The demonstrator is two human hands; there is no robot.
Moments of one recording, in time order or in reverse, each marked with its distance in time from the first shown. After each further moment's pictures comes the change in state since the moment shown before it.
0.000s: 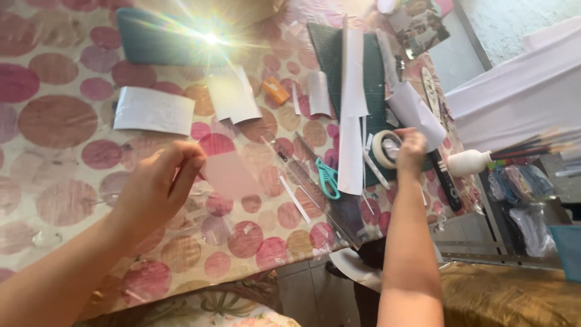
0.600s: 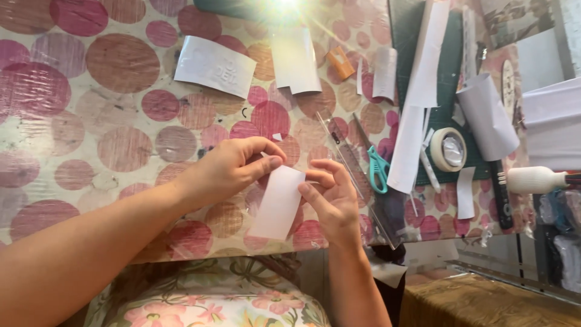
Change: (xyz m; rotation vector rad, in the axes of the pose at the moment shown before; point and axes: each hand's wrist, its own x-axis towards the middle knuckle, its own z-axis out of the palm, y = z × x) left_hand 0.003 0.028 0.000 -0.600 -0.431 -0.681; right_hand -0.199 -0.342 0.025 1.244 -0.546 0.341
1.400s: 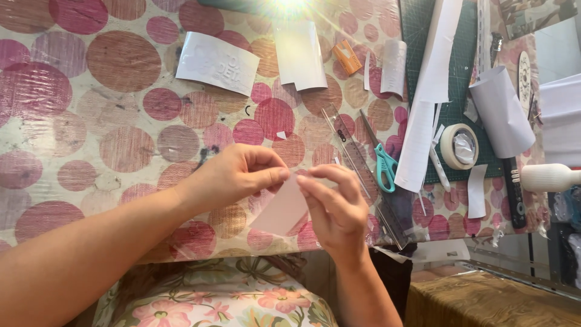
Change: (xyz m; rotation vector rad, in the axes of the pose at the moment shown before) left_hand 0.002 -0.008 0.007 -0.157 -0.070 -0.114; right_hand 0.002 -0.049 0.030 -0.851 0.002 -0.742
